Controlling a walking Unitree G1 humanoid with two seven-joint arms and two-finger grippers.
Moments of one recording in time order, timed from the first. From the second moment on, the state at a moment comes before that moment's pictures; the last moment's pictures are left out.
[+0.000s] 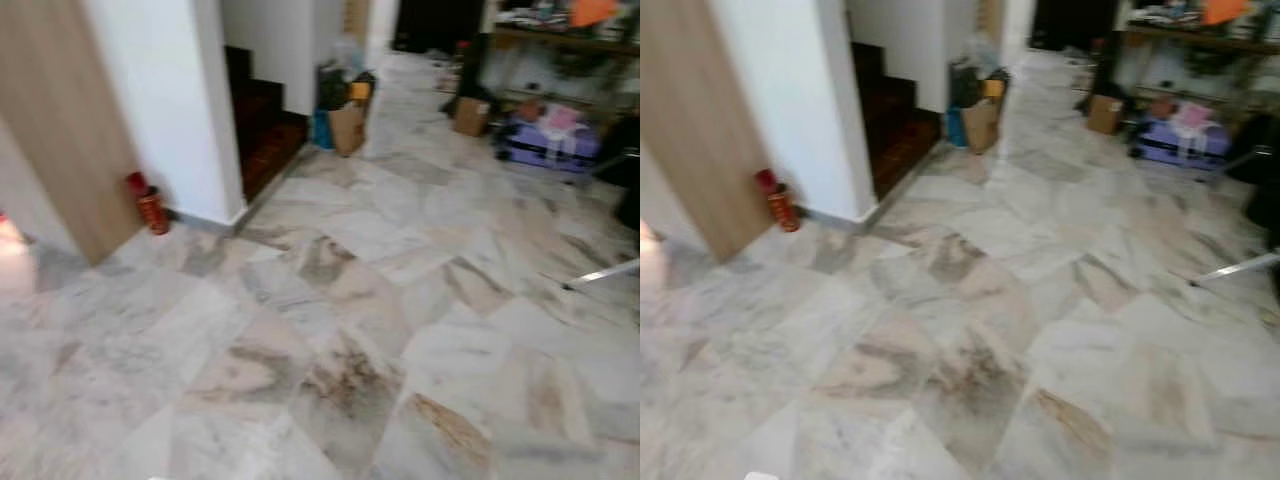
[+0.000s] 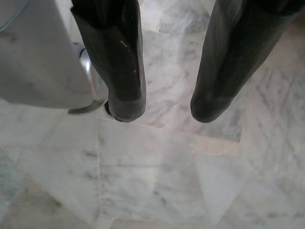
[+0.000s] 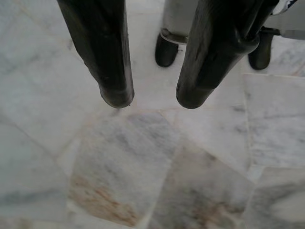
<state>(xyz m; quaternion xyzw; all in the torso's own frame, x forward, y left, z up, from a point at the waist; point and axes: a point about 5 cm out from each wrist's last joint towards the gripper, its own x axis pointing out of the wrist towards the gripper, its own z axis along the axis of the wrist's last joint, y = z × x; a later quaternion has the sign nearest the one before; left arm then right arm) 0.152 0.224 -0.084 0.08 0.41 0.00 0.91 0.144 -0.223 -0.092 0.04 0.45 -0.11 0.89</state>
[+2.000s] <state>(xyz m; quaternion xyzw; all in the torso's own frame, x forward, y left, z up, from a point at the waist) 0.145 0.221 -0.088 0.07 0.42 0.00 0.90 0.141 -0.227 -0.093 0.04 0.45 -0.11 0.88</state>
